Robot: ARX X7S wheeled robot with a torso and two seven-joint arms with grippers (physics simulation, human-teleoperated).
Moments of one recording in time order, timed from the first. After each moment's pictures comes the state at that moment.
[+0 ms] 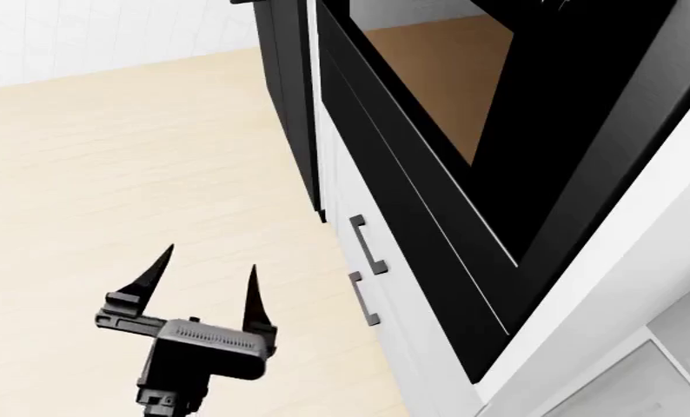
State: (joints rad) left arm -0.13 -0.46 0.42 0.17 0.01 0.04 -0.40; right arm -0.20 0.34 0.32 -0.65 0.11 -0.71 0.63
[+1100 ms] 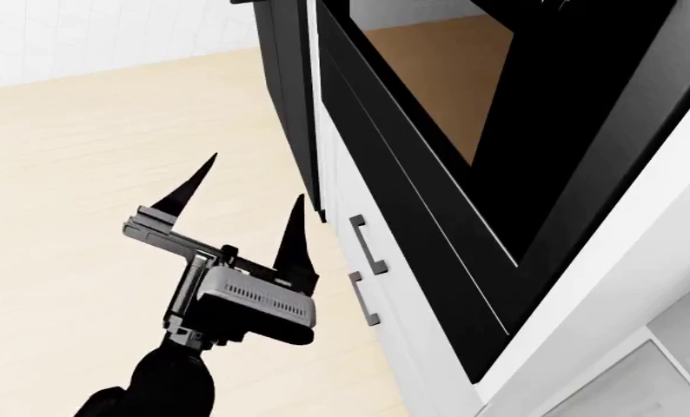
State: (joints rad) left arm -0.42 -0.45 0.53 0.20 0.19 0.04 -0.31; right arm -0.21 0.34 0.32 -0.65 0.09 -0.73 0.63
